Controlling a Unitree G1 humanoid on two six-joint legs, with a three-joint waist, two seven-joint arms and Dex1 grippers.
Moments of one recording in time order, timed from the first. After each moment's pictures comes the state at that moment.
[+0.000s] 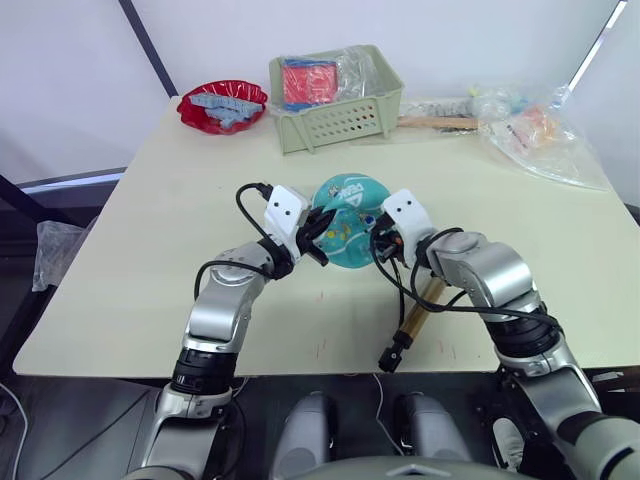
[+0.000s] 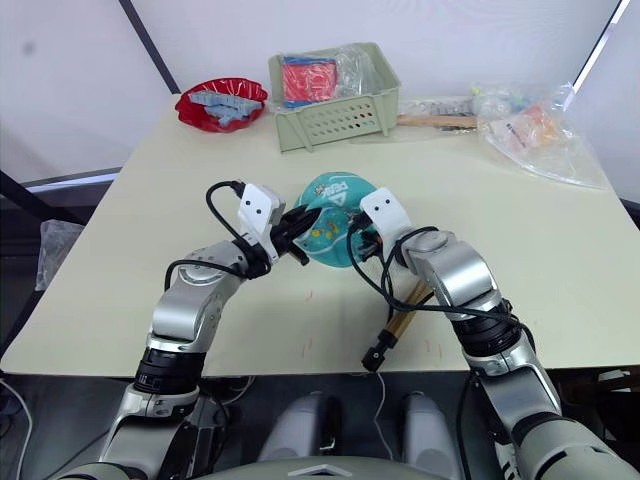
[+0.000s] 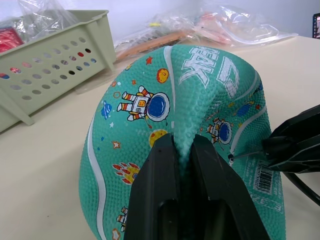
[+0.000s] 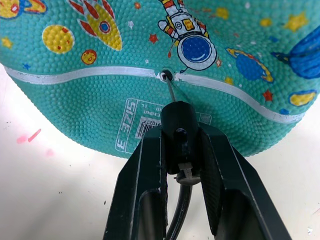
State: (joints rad) left arm -0.39 0.34 -0.05 -0.14 -0.18 0.43 -0.56; right arm -0.69 -0.21 0.29 -0.18 0.17 1.27 0.33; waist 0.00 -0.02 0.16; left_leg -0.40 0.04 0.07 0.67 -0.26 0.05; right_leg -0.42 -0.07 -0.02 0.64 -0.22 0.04
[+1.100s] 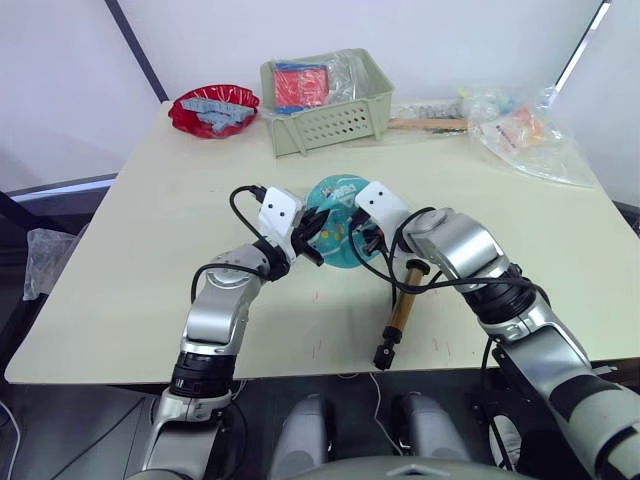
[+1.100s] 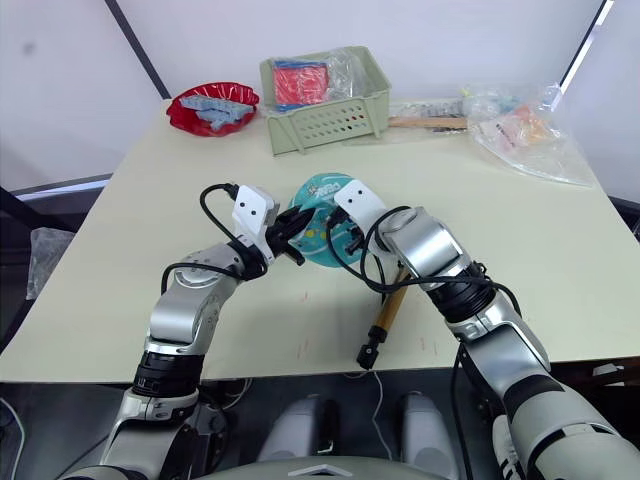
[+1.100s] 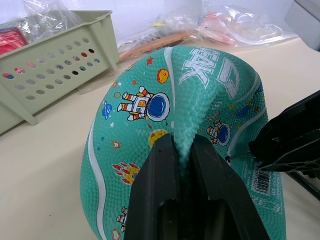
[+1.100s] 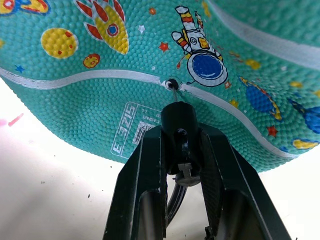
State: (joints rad) left arm -0.37 0.32 -0.02 -0.14 -0.16 0.44 -0.55; right arm -0.89 -0.20 0.46 0.03 0.11 1.28 0.41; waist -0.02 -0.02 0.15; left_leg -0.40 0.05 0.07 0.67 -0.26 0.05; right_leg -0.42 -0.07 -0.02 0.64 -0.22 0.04
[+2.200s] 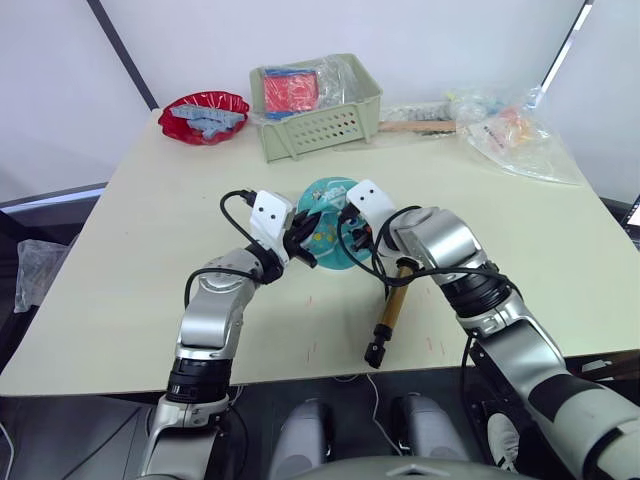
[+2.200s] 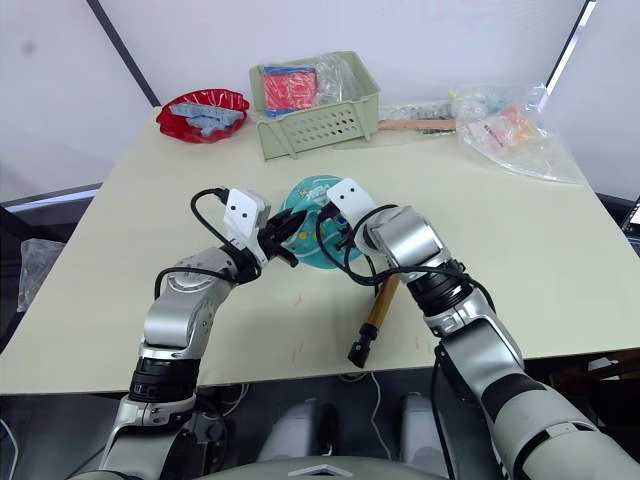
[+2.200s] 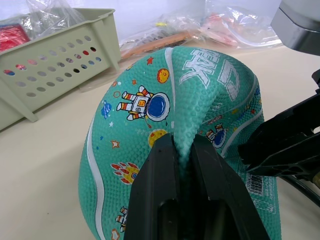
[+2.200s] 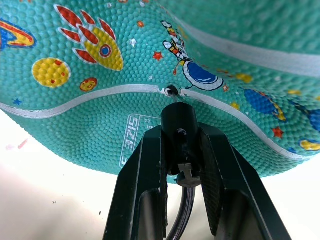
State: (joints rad) left arm -0.34 0.31 0.02 -0.15 -0.16 0.45 -0.55; right arm -0.91 -0.06 0.37 0.18 0.04 1.24 0.42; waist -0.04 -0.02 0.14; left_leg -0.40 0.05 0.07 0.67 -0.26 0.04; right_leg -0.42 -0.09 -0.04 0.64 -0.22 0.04
